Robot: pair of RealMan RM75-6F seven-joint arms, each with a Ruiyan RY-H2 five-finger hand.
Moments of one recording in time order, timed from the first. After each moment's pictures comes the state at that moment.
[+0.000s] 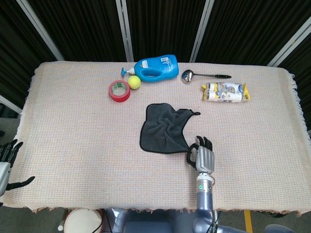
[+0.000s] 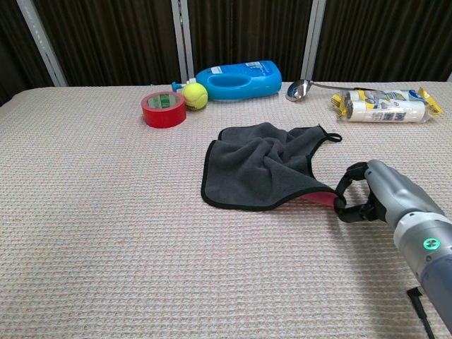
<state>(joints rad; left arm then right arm) -0.05 -1.08 0.00 -1.61 1.49 1.45 0.04 0.38 -2.03 0.31 -1.39 -0.97 1.36 -0.41</state>
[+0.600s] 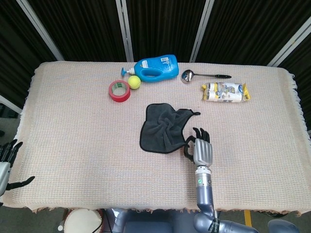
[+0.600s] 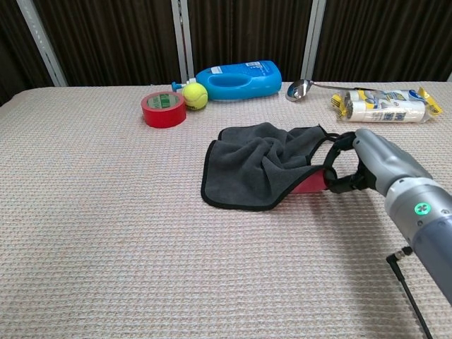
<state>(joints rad) -0.05 -1.08 0.00 -1.61 1.48 1.44 0.05 0.45 -1.98 0.37 -1.43 -1.01 1.32 -0.45</state>
